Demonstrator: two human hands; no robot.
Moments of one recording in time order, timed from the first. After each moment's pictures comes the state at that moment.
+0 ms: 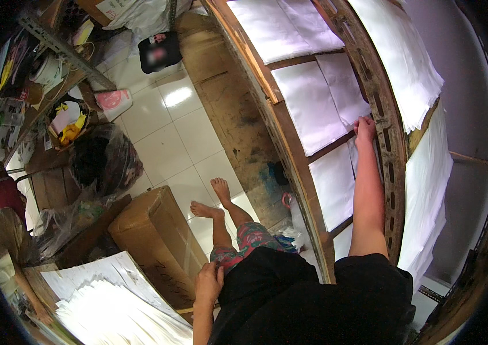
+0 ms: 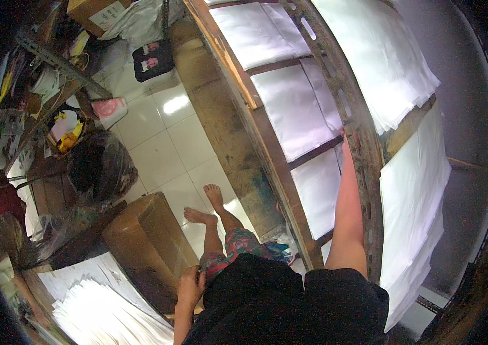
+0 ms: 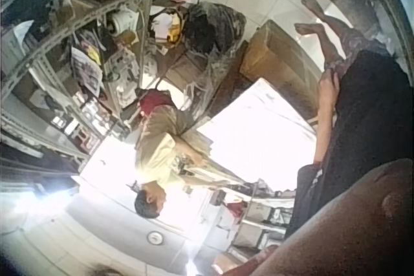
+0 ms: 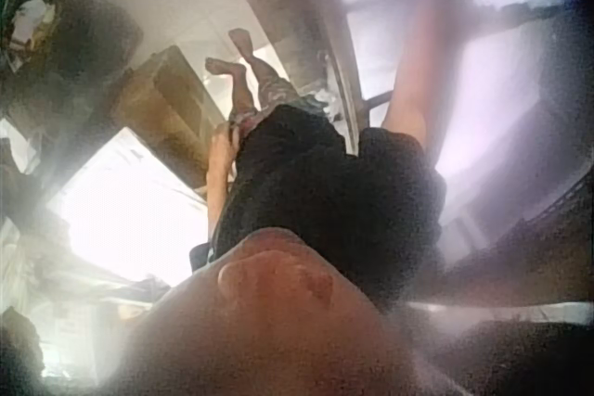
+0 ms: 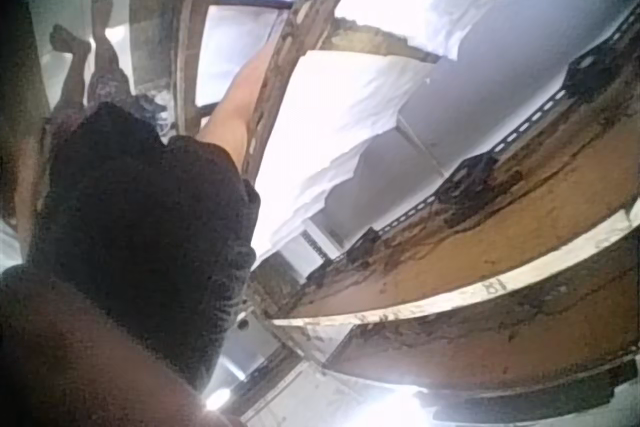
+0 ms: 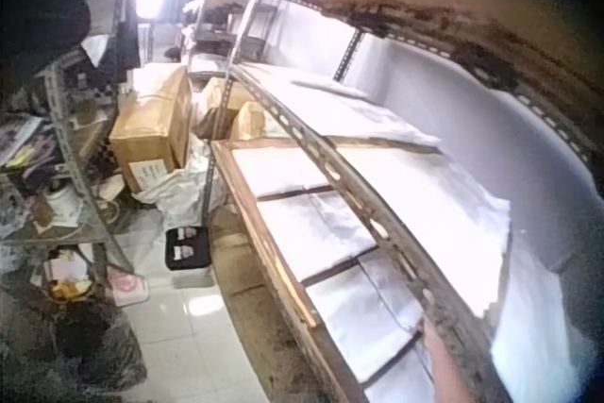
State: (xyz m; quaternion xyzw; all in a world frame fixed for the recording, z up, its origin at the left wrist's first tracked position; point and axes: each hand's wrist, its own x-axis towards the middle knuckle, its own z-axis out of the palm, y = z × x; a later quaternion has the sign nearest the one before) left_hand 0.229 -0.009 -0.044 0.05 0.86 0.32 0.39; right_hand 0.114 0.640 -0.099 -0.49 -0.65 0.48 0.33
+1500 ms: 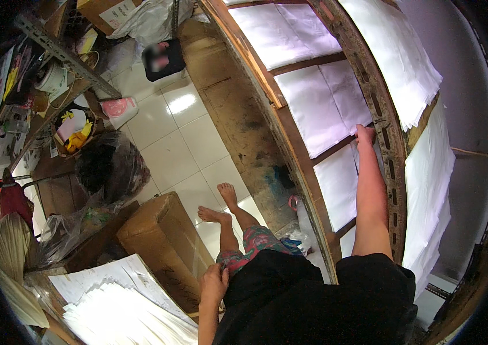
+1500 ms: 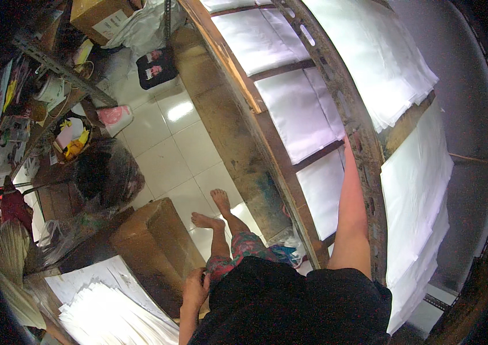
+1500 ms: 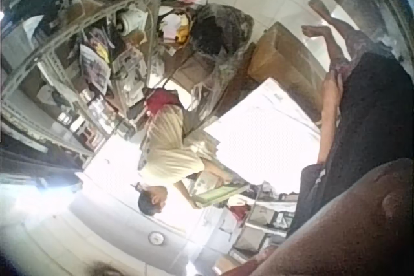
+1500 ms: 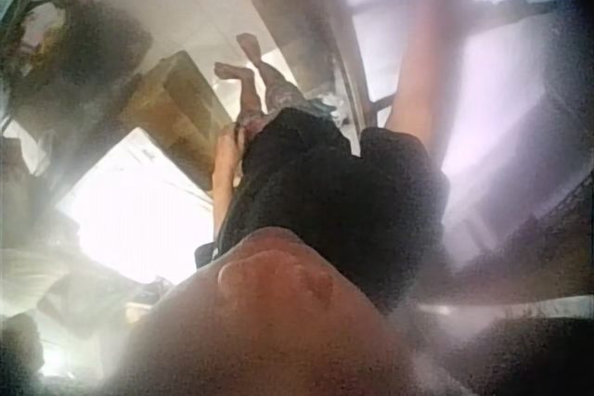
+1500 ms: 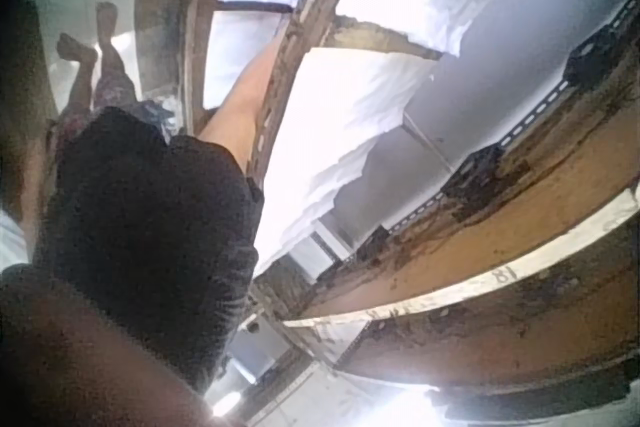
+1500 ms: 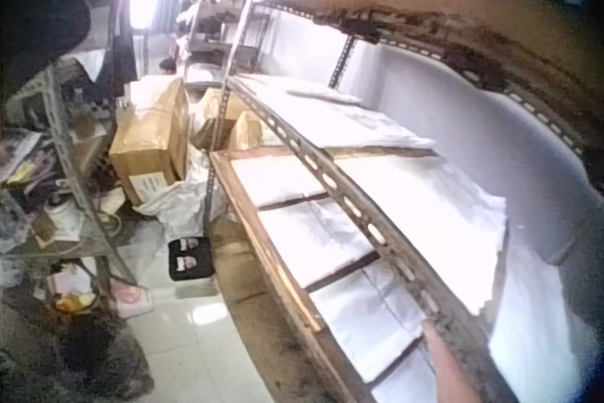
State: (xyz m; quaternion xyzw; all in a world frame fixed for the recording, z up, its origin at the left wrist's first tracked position) left_hand 0.225 -0.021 -0.052 0.05 0.85 0.34 0.40; right_hand 0.135 0.700 -0.133 -0.65 -0.71 0.25 0.13
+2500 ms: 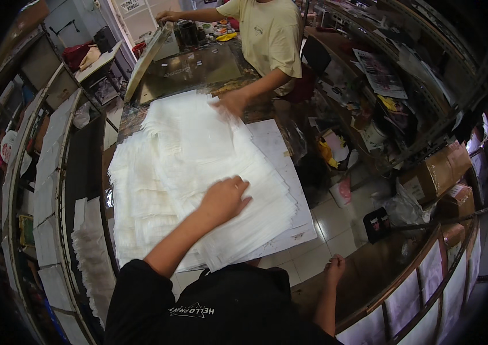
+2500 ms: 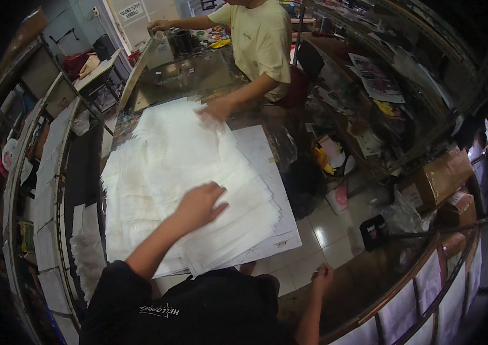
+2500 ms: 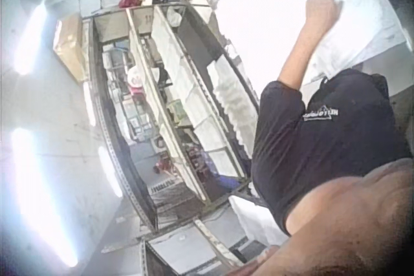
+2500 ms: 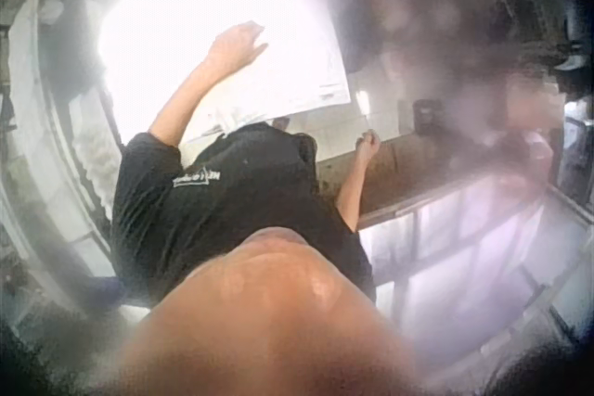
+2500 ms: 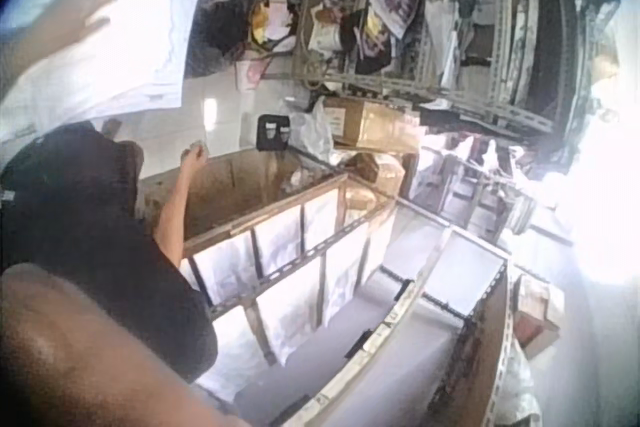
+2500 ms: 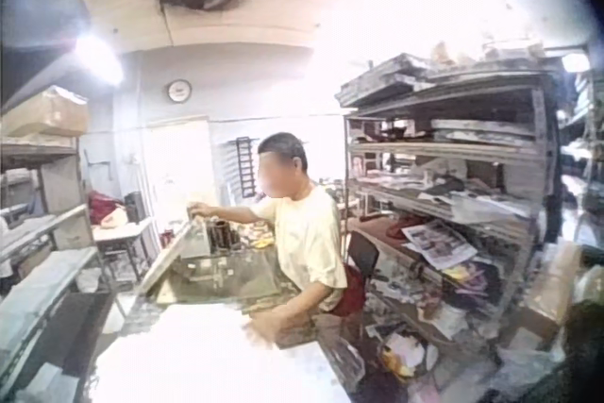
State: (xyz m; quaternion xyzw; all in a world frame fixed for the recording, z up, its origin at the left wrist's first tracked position) left_hand 0.264 -0.224 0.179 -0.28 0.94 0.13 -0.13; right_hand -0.001 0.143 -0.106 -0.03 -0.73 0.64 -0.23
